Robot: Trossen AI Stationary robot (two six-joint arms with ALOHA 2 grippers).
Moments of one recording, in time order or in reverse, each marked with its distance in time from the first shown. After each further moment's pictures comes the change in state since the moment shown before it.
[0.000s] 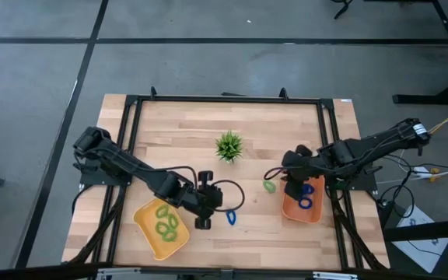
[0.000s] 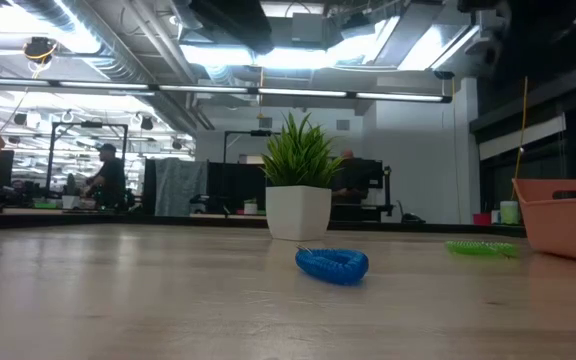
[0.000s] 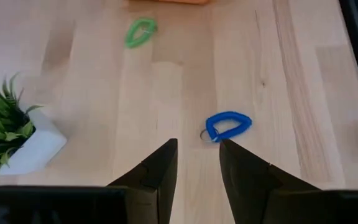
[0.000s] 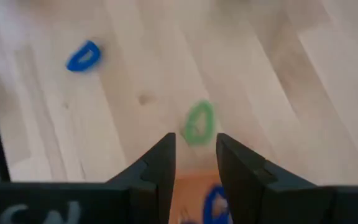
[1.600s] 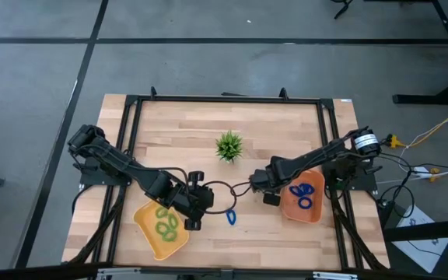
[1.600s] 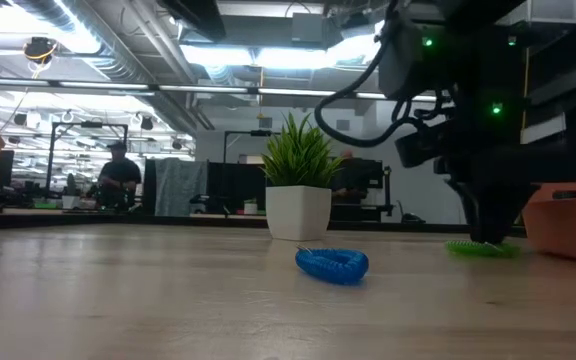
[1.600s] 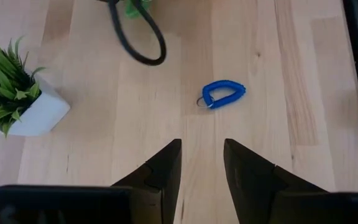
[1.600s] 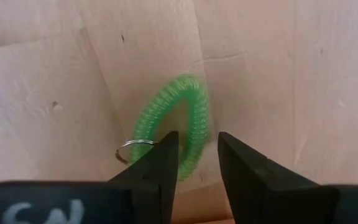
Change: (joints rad) left arm -0.036 -0.063 0.001 -0.144 0.024 -0.078; right arm -0.116 0.663 0.002 0.141 -0.052 -0.260
